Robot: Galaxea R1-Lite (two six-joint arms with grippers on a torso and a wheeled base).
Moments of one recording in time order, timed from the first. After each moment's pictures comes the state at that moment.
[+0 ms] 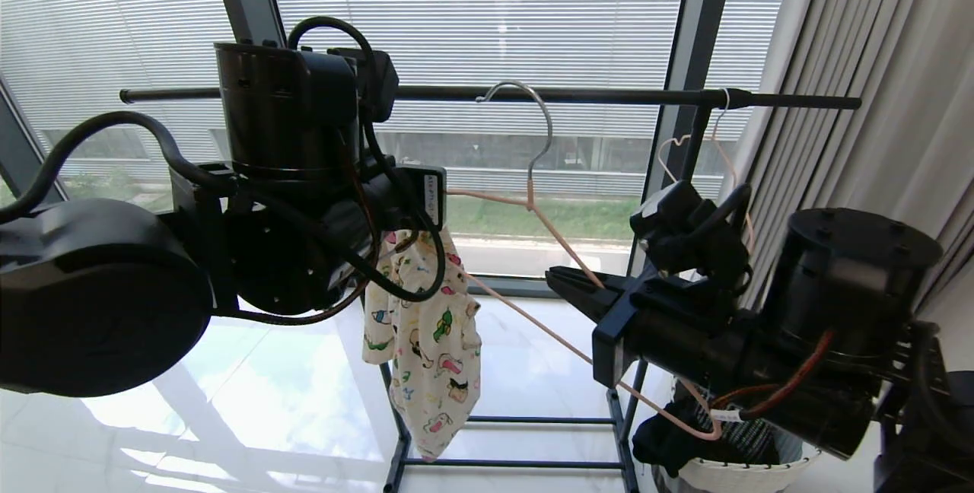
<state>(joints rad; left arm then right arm) -0.67 1.65 -1.13 -0.32 0.54 -0.01 0.94 1.68 -0.74 -0.90 -0.01 -0.06</state>
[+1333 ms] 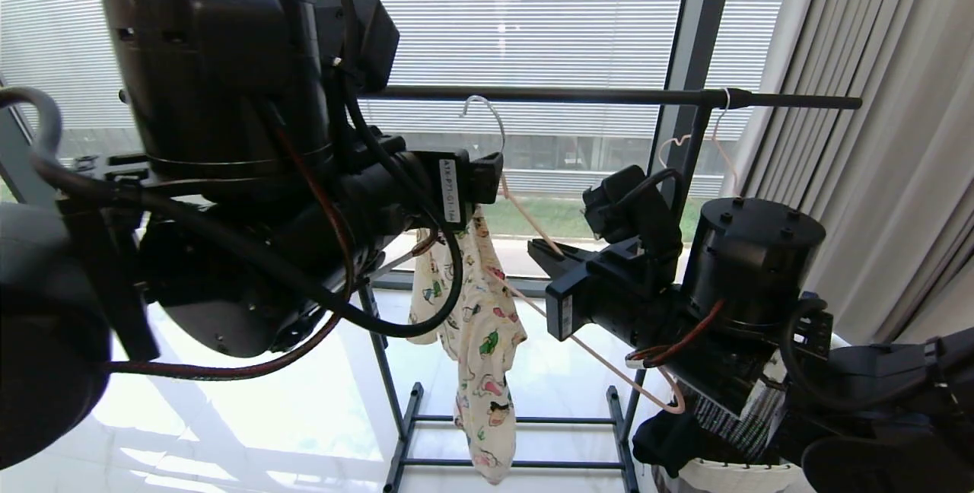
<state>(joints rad) -0.80 1.56 -1.11 -0.32 0.54 -0.05 0.94 1.82 -0.87 -0.96 -0.14 -0.03</state>
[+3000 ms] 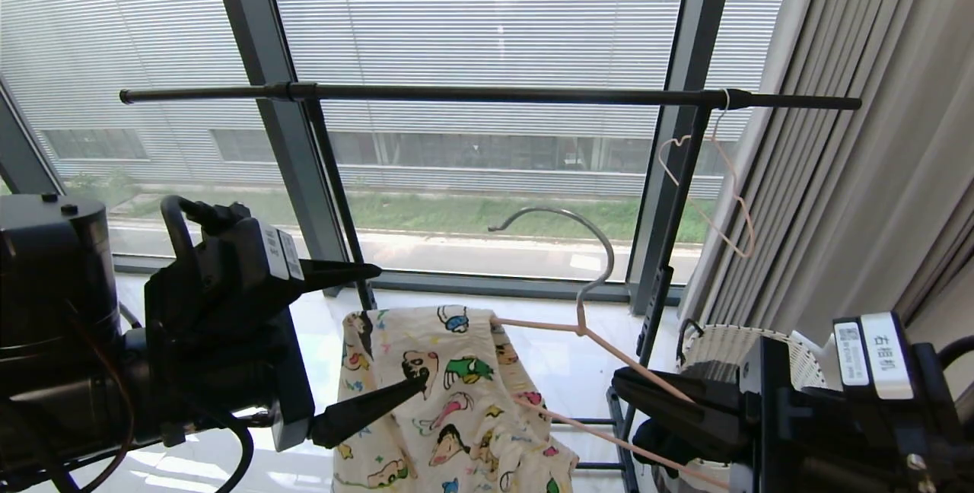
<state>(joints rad) -0.45 1.29 -0.60 -0.35 -0.45 0.56 0.94 1.50 -0.26 -1.30 0.30 -0.13</state>
